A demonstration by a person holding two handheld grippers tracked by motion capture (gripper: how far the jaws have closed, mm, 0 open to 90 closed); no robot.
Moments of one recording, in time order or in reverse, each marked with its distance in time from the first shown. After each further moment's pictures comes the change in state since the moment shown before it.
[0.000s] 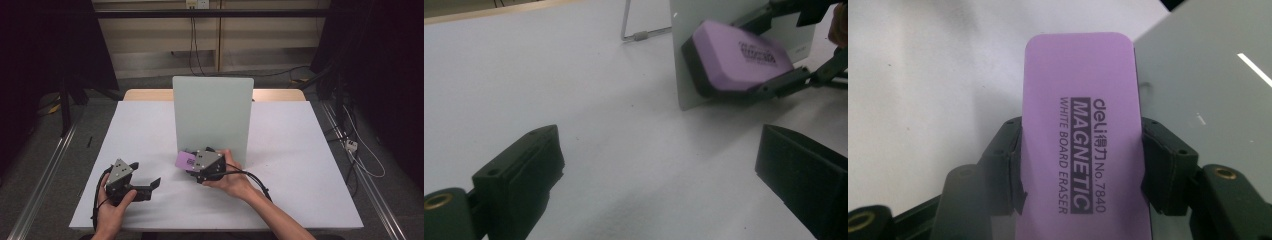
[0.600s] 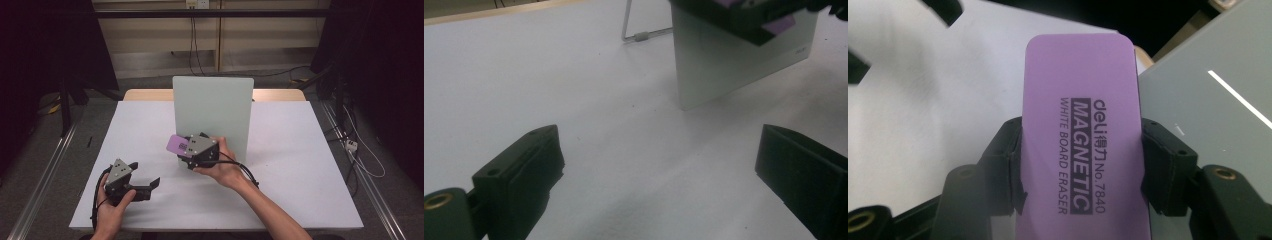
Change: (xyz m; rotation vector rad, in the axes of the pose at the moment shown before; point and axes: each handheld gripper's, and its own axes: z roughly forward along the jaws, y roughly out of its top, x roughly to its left) left arm 0.000 0.000 0.000 -0.002 -0.001 -0.007; right arm -0.025 0.041 -0.005 -0.072 -0.093 0.030
